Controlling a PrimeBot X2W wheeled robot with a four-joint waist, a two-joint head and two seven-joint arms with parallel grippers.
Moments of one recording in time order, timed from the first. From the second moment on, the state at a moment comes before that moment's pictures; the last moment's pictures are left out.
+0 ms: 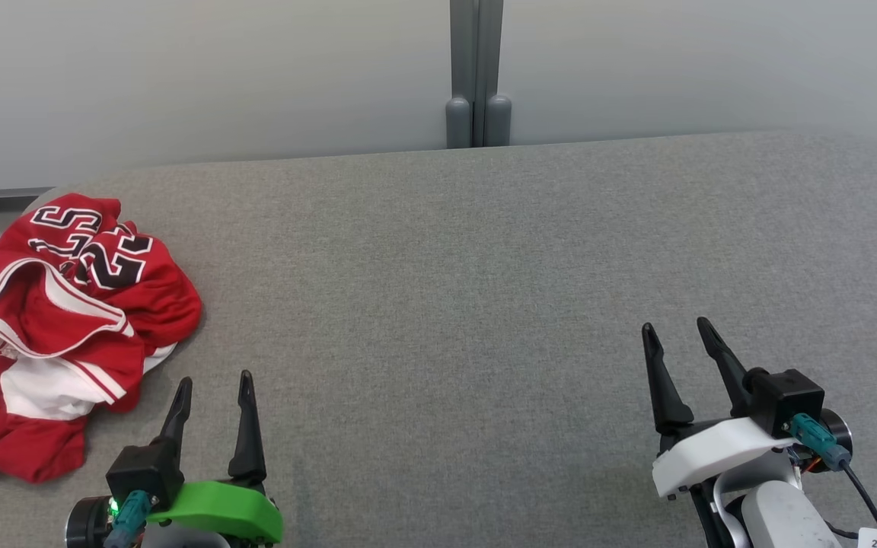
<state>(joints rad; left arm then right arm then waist) -0.04 0.05 -0.07 0.29 -0.23 -0.03 -0.26 -0.11 -0.05 0.07 0.30 0.16 0.13 -0.26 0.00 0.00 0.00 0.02</state>
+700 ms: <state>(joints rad) -0.04 0.05 -0.08 0.29 -0.24 -0.02 -0.26 -0.10 -0.05 0.06 0.29 0.17 0.13 -0.26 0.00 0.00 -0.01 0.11</state>
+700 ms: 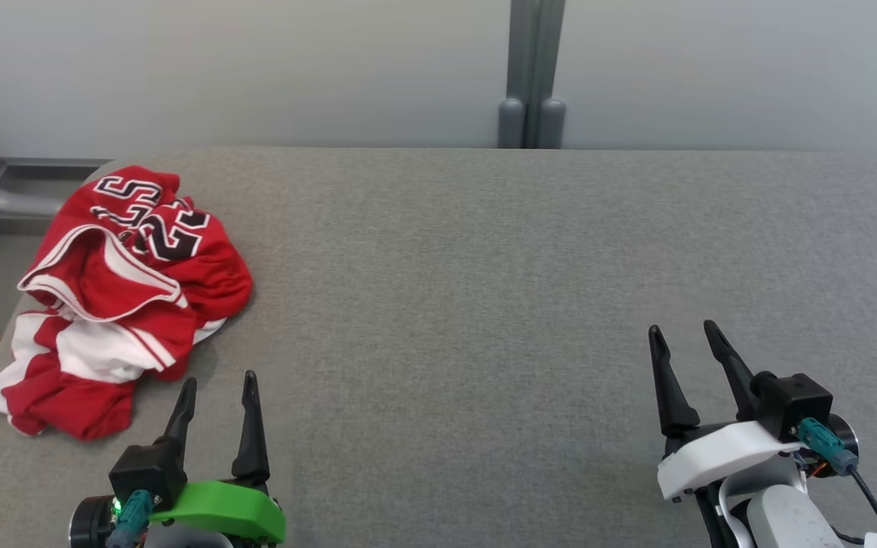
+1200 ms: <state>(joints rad) -0.04 0.05 -0.06 0.28 -0.23 -0.02 -0.26 -0.10 -0.05 0.08 0.28 0.18 0.13 -0.26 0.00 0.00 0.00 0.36</state>
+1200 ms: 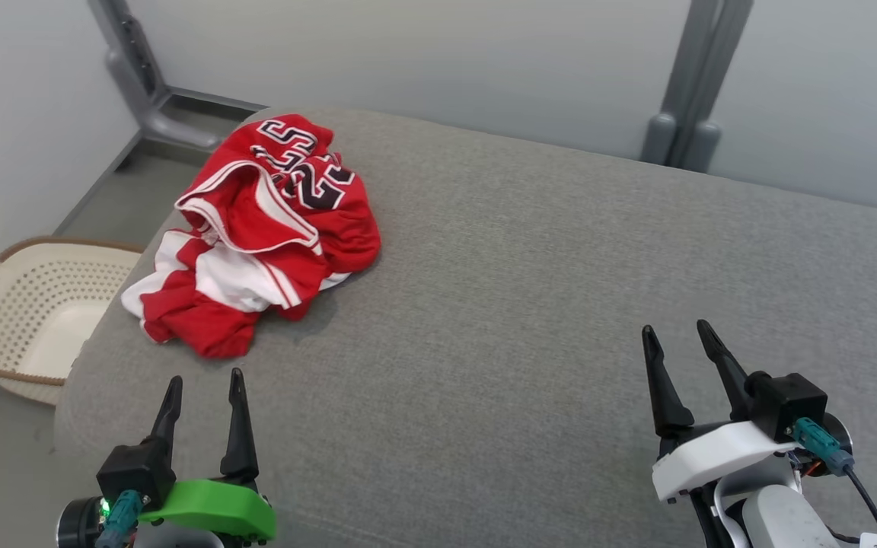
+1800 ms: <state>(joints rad) -0.03 0.05 -0.04 0.27 -0.24 -0.02 -0.26 -0.10 -0.05 0.08 0.29 0.18 0.13 -0.26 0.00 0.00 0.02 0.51</state>
